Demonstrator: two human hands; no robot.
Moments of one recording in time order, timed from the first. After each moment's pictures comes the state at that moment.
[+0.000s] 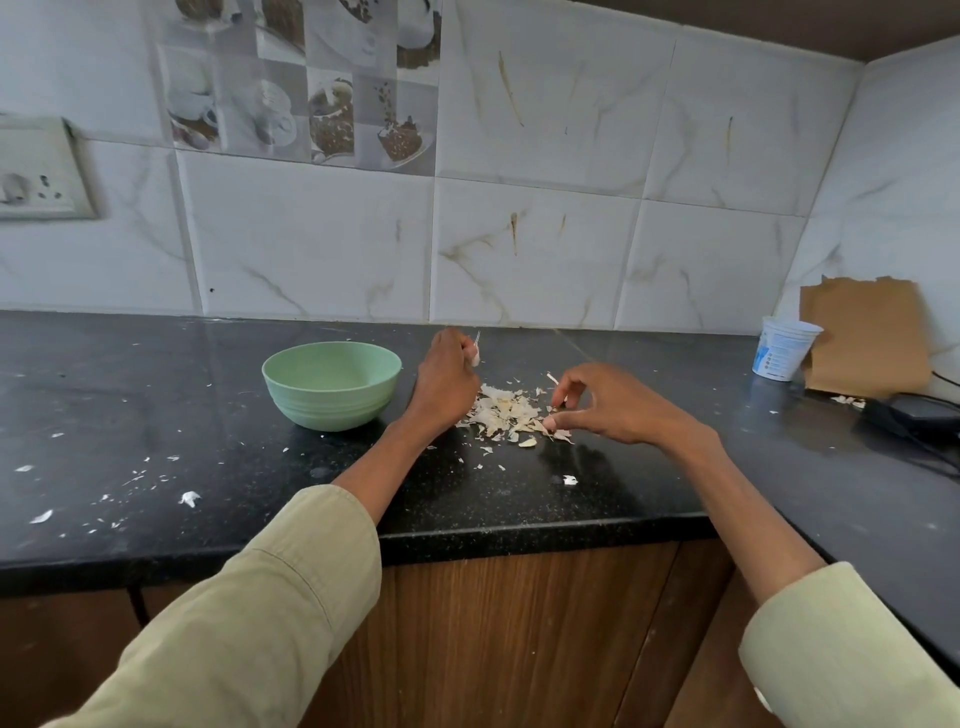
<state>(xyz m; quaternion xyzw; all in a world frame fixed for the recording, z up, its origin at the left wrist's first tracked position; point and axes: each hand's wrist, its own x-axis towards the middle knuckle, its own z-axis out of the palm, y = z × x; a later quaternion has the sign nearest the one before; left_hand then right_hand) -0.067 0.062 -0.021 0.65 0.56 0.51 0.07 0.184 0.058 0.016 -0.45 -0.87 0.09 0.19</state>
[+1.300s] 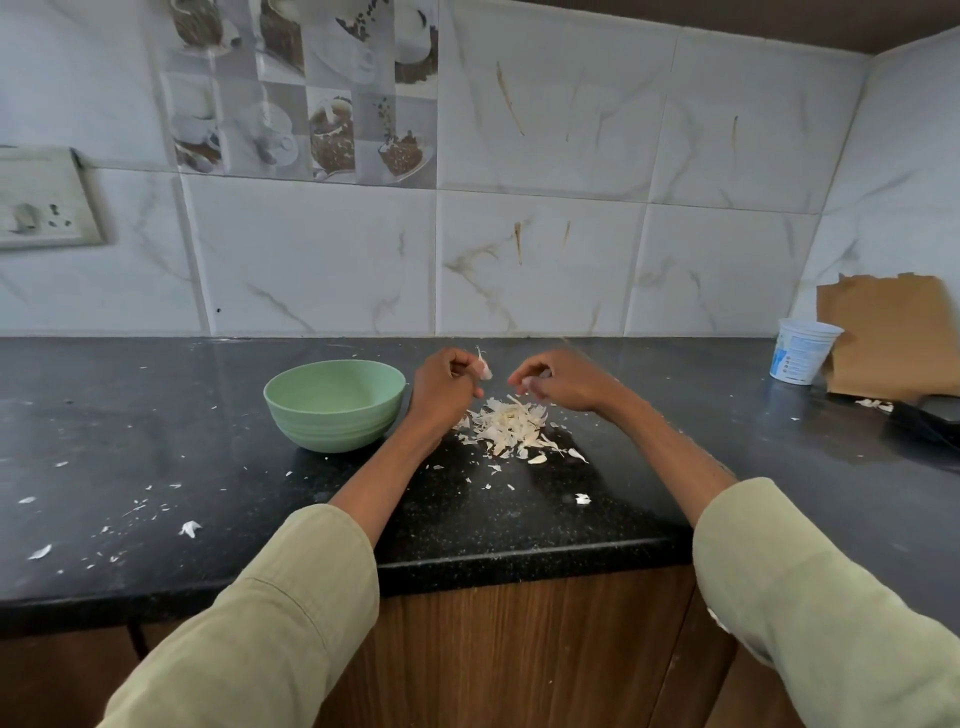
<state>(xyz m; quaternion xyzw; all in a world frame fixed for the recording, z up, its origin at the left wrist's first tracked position) -0.071 0.064 -0.014 0.55 0.53 0.59 0.24 0.127 0.122 0.022 -0.44 -0.85 0.16 0.23</state>
